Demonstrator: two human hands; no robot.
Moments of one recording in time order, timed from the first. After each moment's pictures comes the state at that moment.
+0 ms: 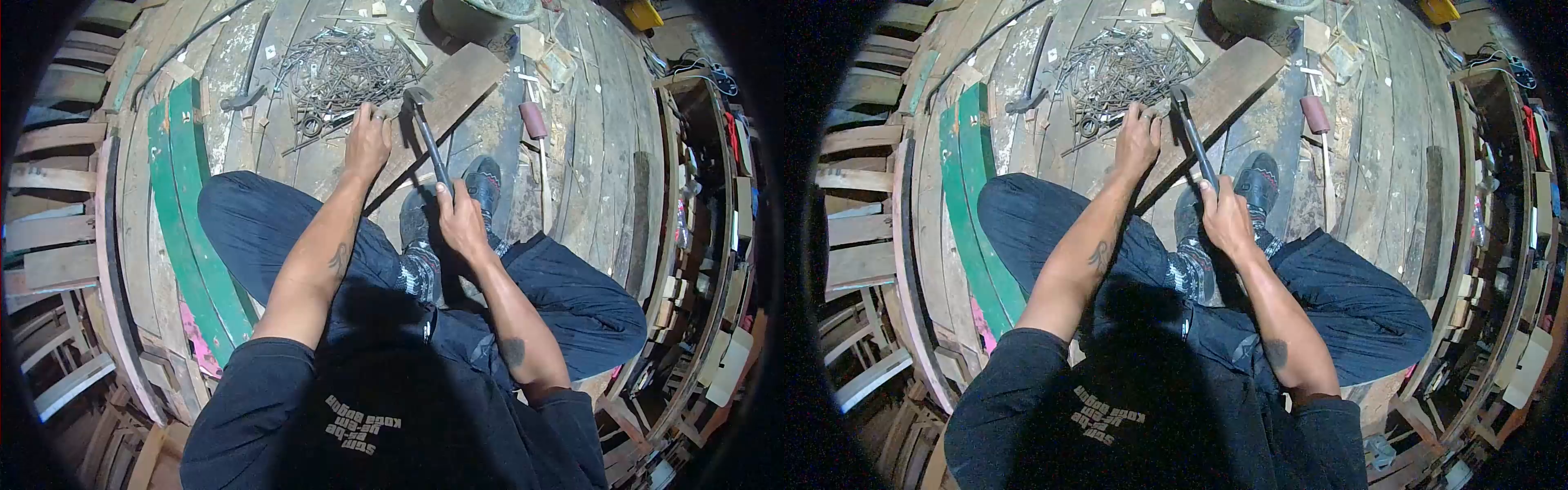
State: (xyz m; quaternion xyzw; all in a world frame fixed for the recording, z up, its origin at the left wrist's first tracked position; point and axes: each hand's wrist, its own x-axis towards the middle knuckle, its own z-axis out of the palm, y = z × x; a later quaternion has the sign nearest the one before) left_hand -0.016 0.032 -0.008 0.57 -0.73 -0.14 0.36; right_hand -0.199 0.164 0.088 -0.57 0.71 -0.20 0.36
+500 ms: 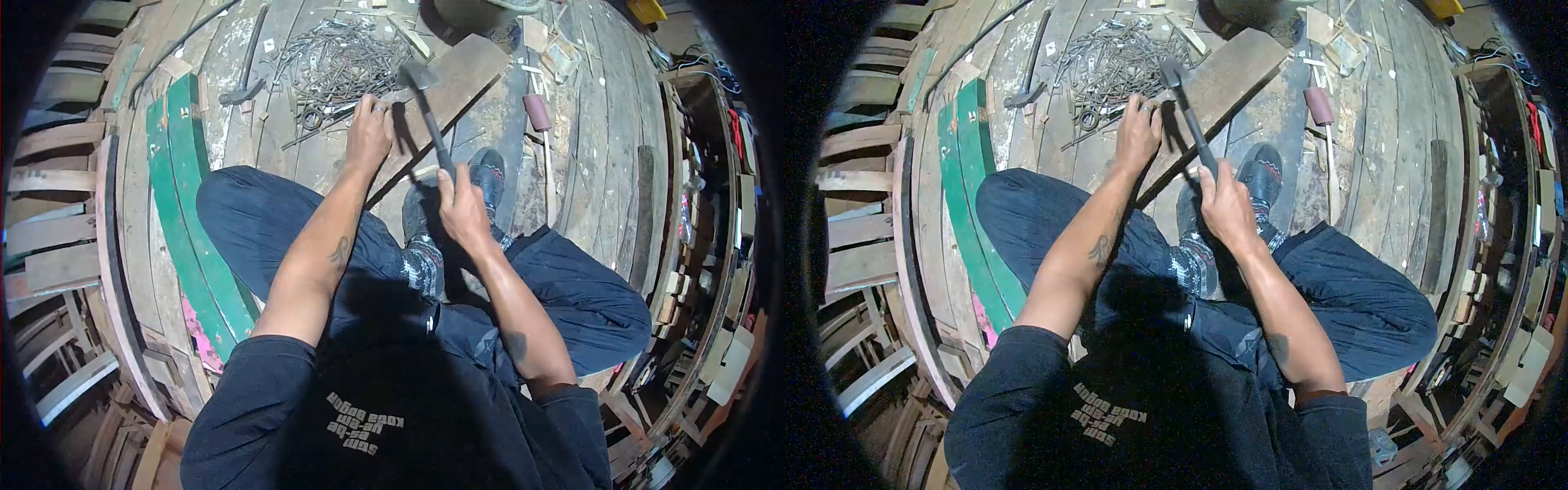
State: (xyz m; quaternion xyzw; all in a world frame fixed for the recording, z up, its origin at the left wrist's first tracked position) left_hand -0.016 0.031 -0.008 0.55 -0.72 -0.15 0.38; right_hand -0.190 0.157 0.101 -0.58 0.71 -0.21 0.34
